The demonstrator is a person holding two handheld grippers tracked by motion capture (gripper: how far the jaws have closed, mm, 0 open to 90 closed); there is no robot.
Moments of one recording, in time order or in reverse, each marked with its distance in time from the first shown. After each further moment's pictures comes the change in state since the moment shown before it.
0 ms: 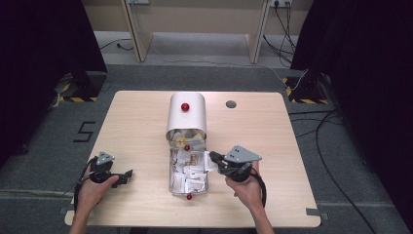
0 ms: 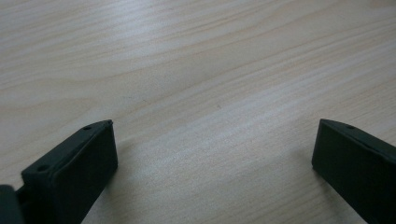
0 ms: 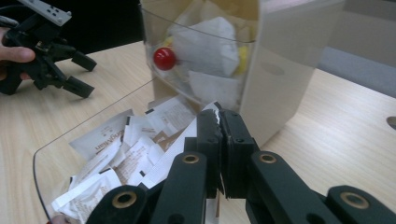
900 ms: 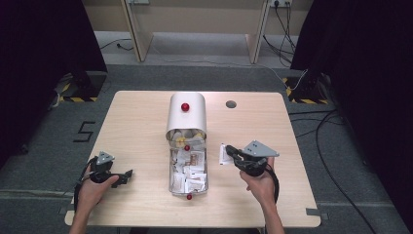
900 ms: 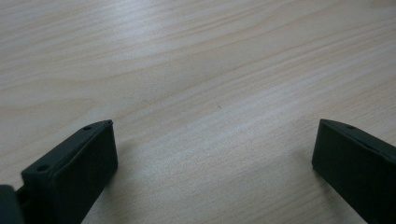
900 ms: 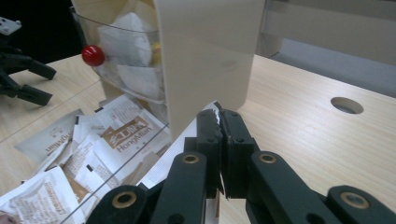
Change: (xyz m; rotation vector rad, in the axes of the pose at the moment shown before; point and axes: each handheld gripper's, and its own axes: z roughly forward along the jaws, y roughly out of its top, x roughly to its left) left arm 0.000 0.000 0.000 0.000 0.000 0.001; right arm -0.037 -0.011 -0.019 -0.016 -0.092 0.070
